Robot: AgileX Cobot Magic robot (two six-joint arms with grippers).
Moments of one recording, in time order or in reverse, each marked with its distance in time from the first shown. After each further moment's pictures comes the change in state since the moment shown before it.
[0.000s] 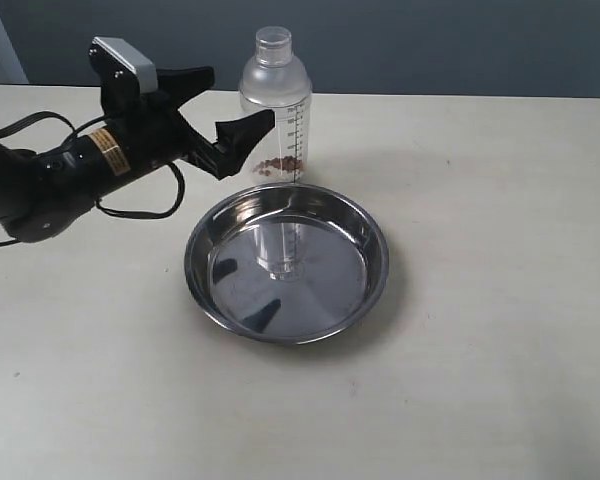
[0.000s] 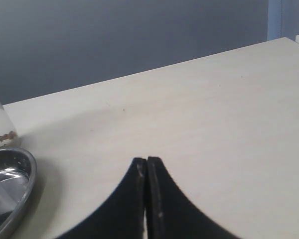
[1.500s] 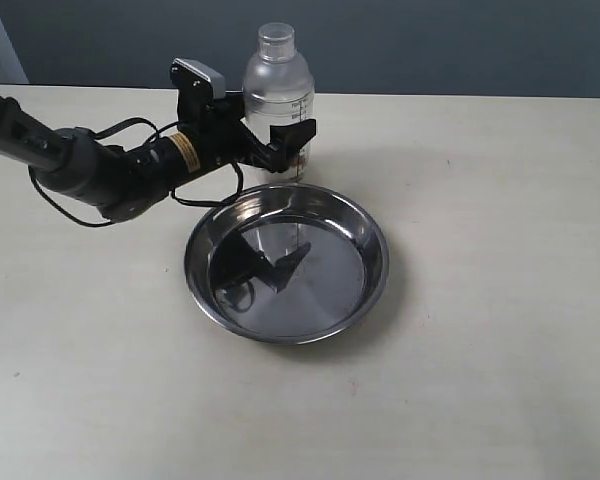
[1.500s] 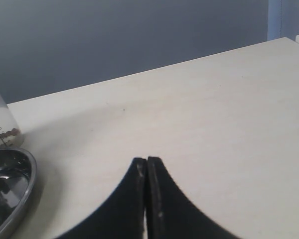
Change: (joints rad) left arm -0.072 0.305 -0.390 -0.010 0.141 -0.158; right arm 0.000 0.000 0.000 0.000 0.000 0.000
